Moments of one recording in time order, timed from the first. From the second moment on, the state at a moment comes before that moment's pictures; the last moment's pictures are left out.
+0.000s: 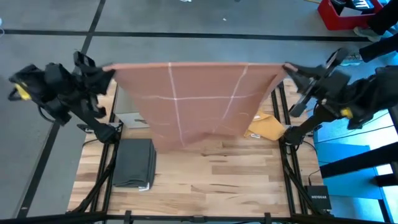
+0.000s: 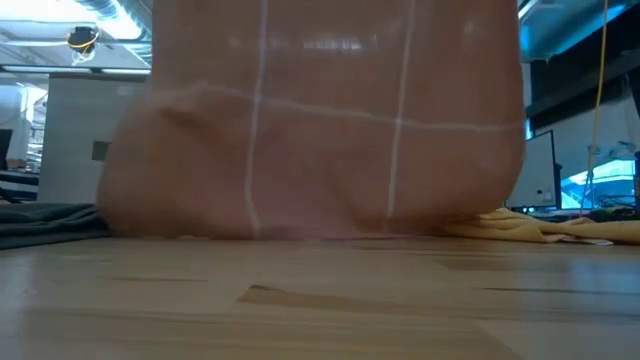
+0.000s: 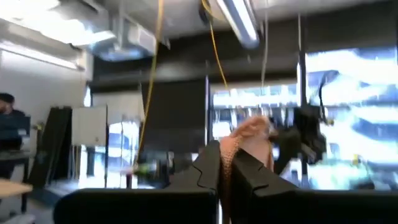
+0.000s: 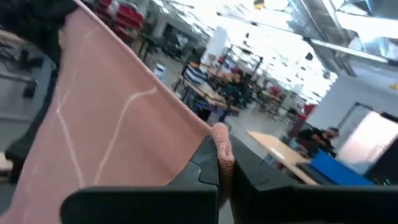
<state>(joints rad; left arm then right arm) -0.68 1.09 1.65 0.23 -0.99 0.64 0.77 1.44 2.34 -0.61 1.38 -0.73</state>
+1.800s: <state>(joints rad) -0.86 1.53 1.24 -0.73 -1.17 -0.71 0.91 1.45 0.90 -0.83 0.26 1.28</state>
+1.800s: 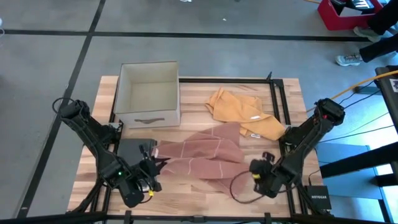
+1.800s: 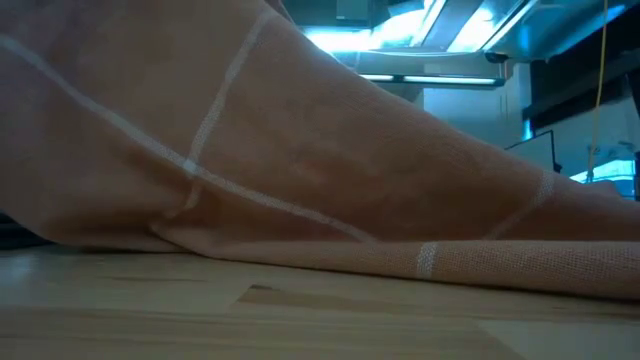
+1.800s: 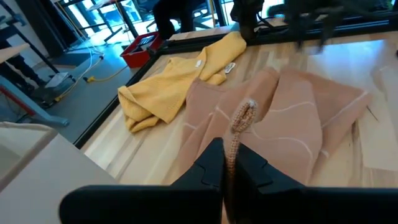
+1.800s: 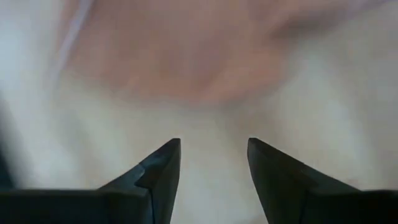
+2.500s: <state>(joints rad) -0.85 1.53 1.24 -0.72 -1.17 -0.70 0.69 1.45 0.68 -0.49 0.17 1.09</state>
